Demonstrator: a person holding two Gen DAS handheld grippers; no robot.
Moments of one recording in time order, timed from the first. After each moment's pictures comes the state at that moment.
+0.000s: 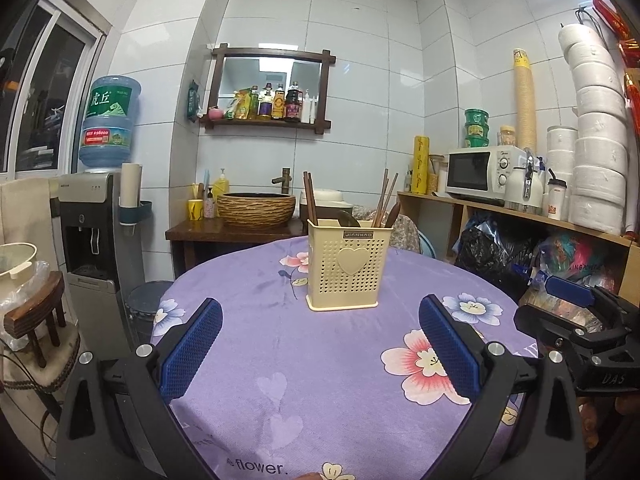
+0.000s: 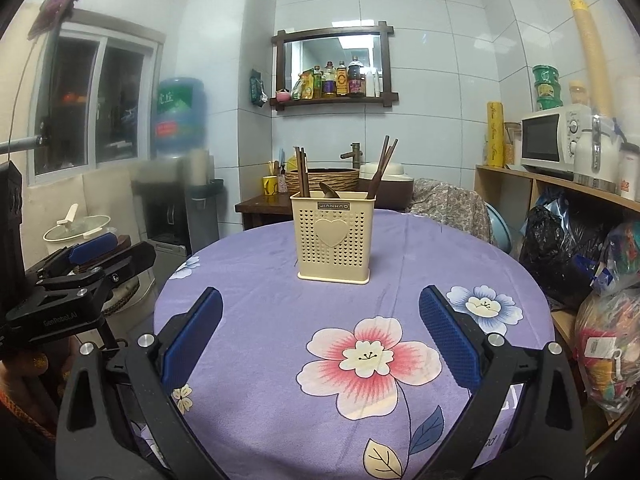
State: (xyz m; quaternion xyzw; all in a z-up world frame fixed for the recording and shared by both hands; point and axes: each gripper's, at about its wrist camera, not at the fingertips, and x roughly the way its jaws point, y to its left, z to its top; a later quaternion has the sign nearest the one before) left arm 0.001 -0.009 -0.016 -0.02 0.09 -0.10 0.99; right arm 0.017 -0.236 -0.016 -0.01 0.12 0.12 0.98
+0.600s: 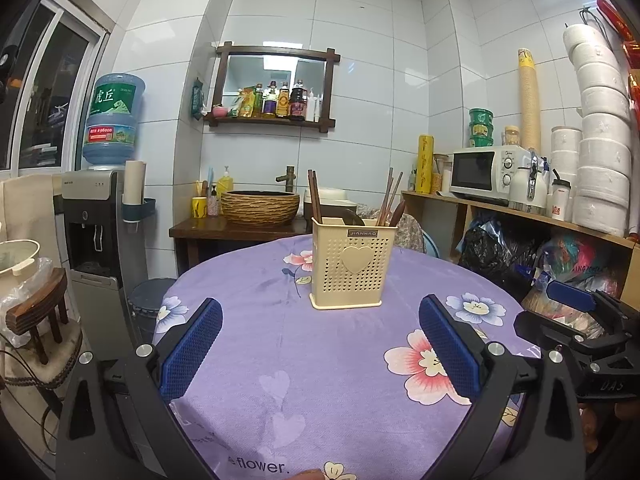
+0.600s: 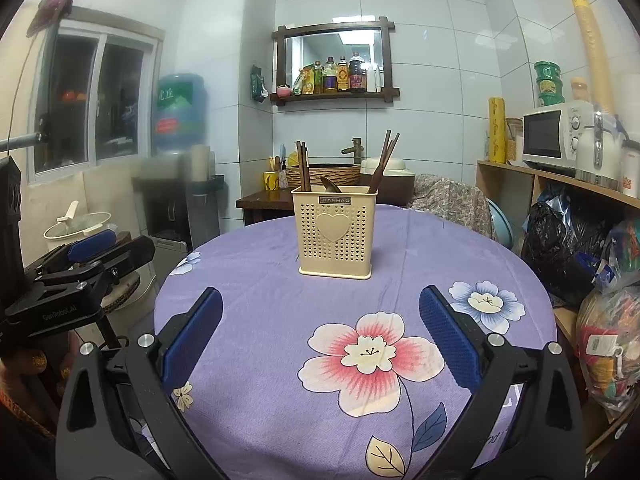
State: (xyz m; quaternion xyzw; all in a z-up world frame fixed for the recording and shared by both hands) left arm 0.000 -0.008 -0.017 -0.02 0.09 -0.09 0.99; right arm 0.020 -0.233 -0.018 -0.01 0.13 0.13 0.98
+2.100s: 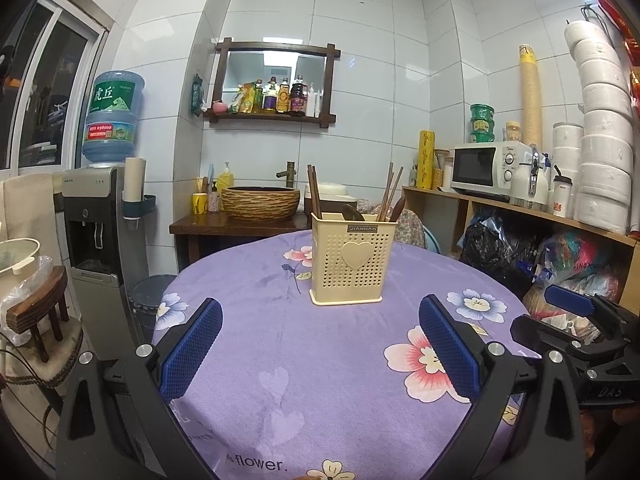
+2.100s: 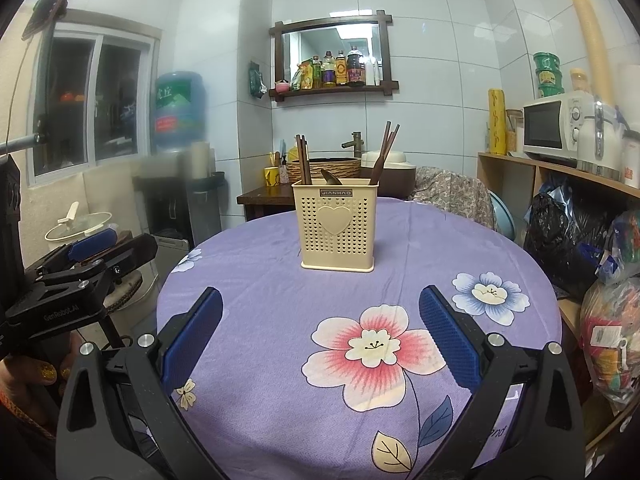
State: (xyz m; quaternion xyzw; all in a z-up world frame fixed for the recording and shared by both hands) left arm 0.003 0.001 -0.019 -0.03 0.10 -0.09 0.99; right arm 0.022 -0.231 -0.025 0.00 0.14 0.13 0.98
